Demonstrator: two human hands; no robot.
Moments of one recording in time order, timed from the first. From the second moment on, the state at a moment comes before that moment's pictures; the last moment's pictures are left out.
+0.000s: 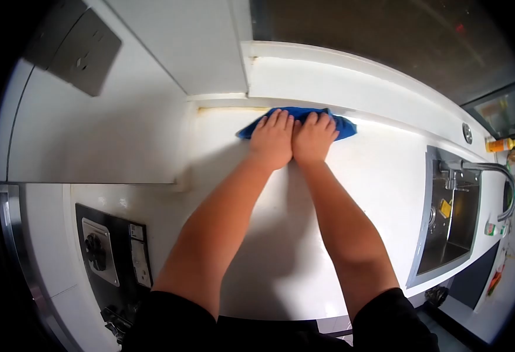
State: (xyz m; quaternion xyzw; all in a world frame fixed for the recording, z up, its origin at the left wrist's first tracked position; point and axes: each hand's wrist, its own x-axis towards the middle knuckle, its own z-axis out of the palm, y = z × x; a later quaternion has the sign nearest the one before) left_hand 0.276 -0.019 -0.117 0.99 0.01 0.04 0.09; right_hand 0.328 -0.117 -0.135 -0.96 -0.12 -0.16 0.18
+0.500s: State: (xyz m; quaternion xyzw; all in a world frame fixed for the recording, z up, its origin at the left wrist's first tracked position) left_hand 0.229 0.105 -0.097 0.98 0.13 -0.13 -0.07; right_hand 0.276 0.009 -0.125 -0.91 -0.35 -0.08 0.22
